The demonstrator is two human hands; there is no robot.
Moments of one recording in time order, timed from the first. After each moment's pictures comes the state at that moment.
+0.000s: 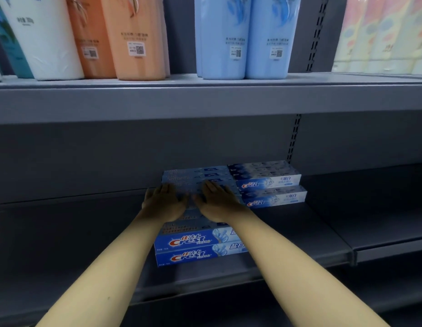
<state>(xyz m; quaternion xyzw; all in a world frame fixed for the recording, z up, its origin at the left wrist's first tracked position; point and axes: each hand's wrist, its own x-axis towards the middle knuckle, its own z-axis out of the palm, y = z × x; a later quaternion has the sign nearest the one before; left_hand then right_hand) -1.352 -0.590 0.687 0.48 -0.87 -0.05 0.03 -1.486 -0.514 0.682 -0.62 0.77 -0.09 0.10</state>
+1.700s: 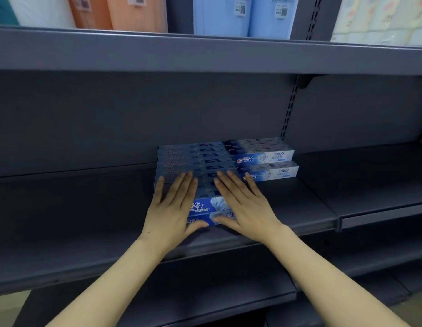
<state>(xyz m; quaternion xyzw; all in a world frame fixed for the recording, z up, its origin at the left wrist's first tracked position) -1.310 -0.510 0.637 0.27 -0.92 0.20 0.19 -1.504 -0.411 0.626 -0.68 0.67 -0.10 -0.28</state>
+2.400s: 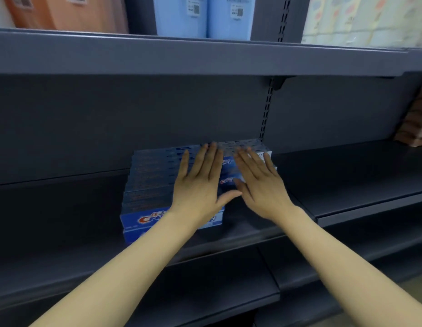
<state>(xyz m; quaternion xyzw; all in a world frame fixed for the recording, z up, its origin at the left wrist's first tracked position) -1.412 -0.469 0.691 0.26 -0.92 0.13 0.25 -1.572 -0.388 0.664 -0.61 0.71 -0.18 -0.31</state>
